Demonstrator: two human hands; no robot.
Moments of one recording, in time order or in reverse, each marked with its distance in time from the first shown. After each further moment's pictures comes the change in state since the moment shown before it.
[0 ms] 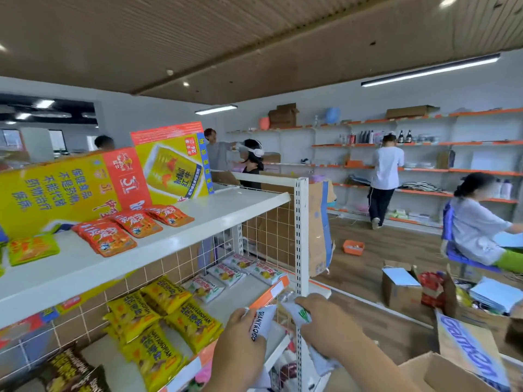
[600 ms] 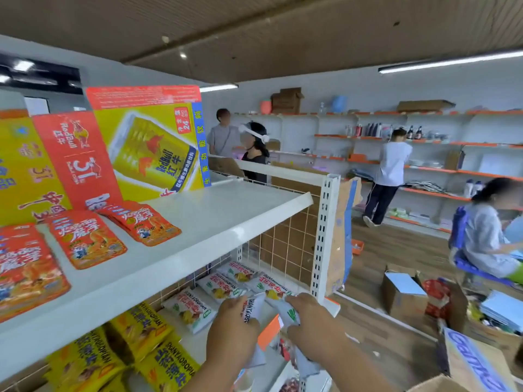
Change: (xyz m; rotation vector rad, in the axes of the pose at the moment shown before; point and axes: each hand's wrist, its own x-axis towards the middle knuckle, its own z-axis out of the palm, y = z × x) left_hand 0.217 -0.054 0.024 -0.053 0.027 -0.058; right_hand 0.203 -0.005 0.055 0.022 -0.048 -0.001
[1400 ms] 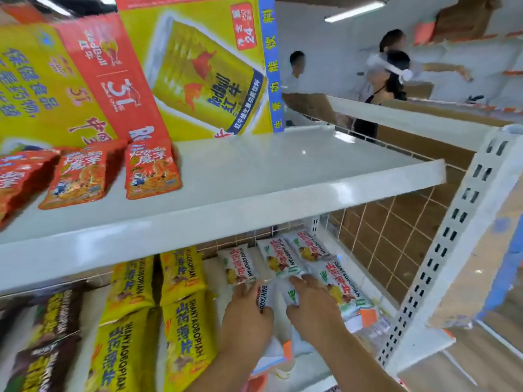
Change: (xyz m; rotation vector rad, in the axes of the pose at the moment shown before) left_hand 0.068 -0.058 0.069 0.208 0.317 -0.375; right_hand 0.179 0.014 0.111 -0.066 -0.225 -0.306
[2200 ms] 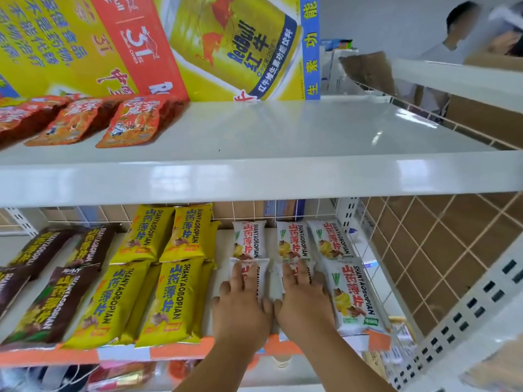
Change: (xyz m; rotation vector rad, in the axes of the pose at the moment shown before) left_hand -0.005 0.010 0.063 0.506 0.093 -0.279; right_hand 0.049 0.025 0.030 -0.296 -0.197 -0.288
